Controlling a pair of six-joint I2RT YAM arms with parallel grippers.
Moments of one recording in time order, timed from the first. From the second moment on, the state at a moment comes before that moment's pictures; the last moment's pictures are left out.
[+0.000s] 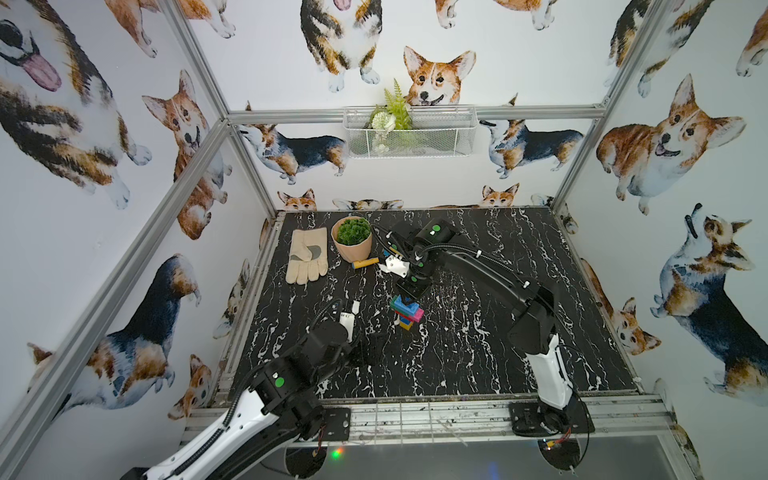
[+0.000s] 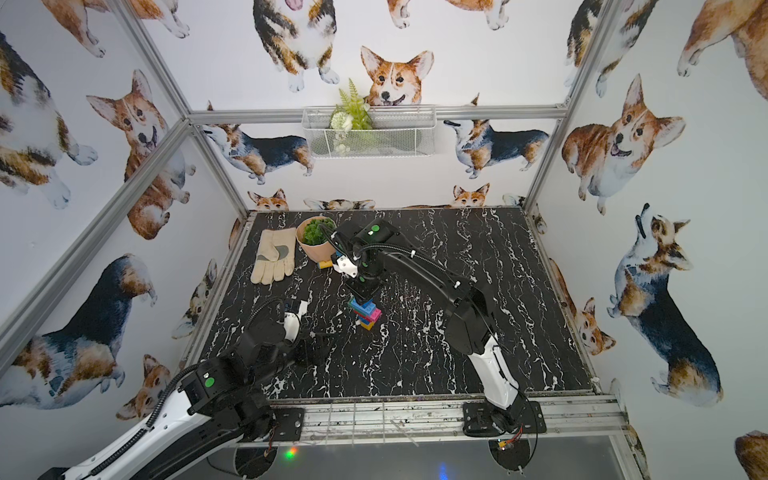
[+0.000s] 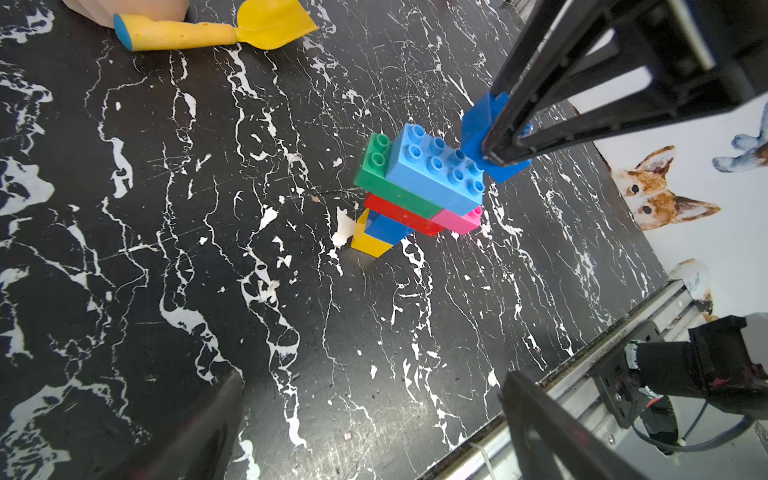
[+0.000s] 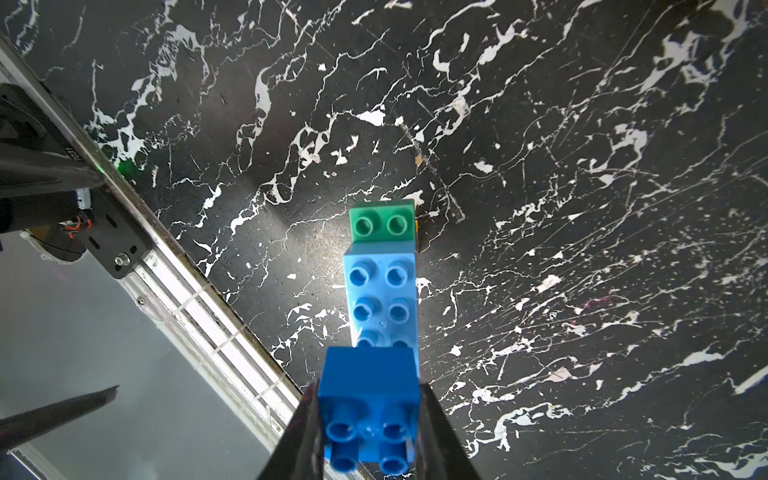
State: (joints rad) left arm -0.84 0.49 0.53 -0.67 -0.10 -0.62; right arm 0.94 2.14 2.24 -1.51 -0.16 -0.01
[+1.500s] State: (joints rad) left arm -0.85 0.47 0.53 -0.67 -0.11 -0.62; right arm 0.97 2.23 2.27 -1.53 -0.09 -0.08
